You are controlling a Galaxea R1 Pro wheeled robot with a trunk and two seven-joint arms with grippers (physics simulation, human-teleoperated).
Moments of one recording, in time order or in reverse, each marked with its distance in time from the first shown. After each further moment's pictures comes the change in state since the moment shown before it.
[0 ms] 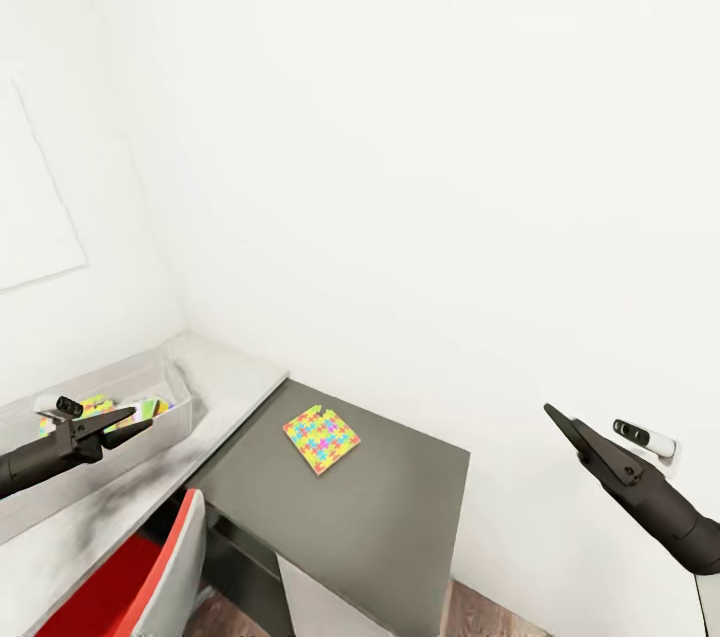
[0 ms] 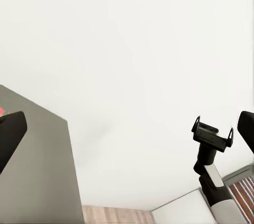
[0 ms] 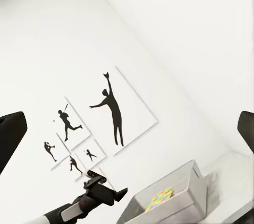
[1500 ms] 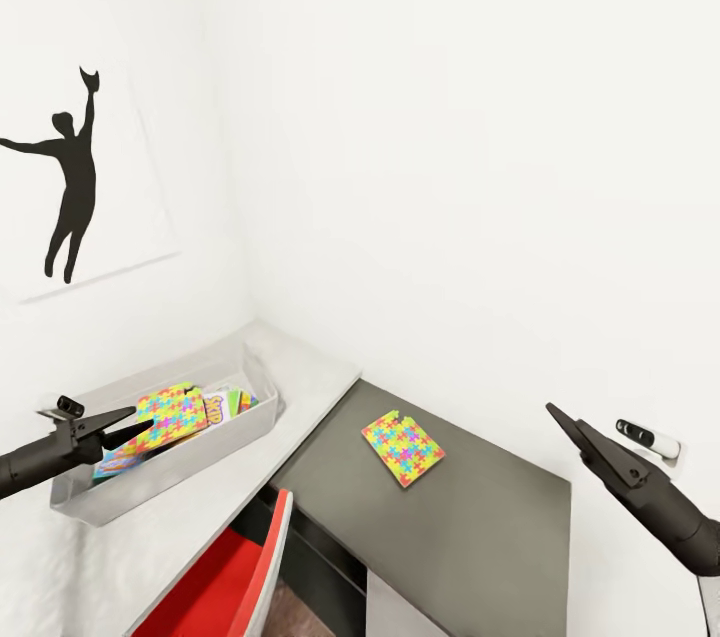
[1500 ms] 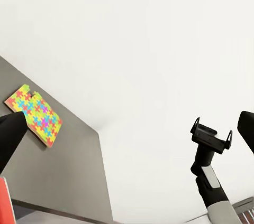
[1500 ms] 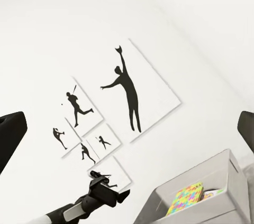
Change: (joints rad) left arm 0.000 0.000 -0.002 0.000 0.001 0.022 0.000; right arm 0.000 0.002 -0.008 -0.006 0.001 -0.001 0.019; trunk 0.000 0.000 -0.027
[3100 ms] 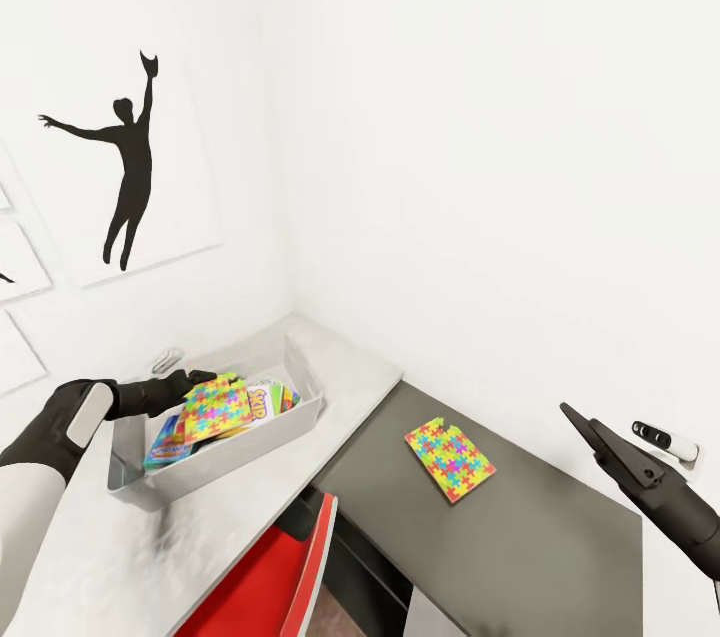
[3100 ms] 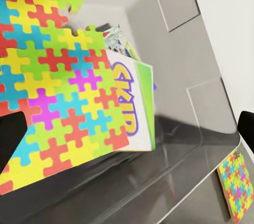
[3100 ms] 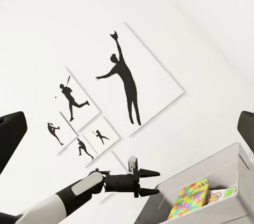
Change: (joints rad) left arm -0.297 -0.247 -0.033 0.047 -0.001 0.046 1.168; right arm 0.000 -0.011 -0.044 -0.002 0.000 0.003 -0.003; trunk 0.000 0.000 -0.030
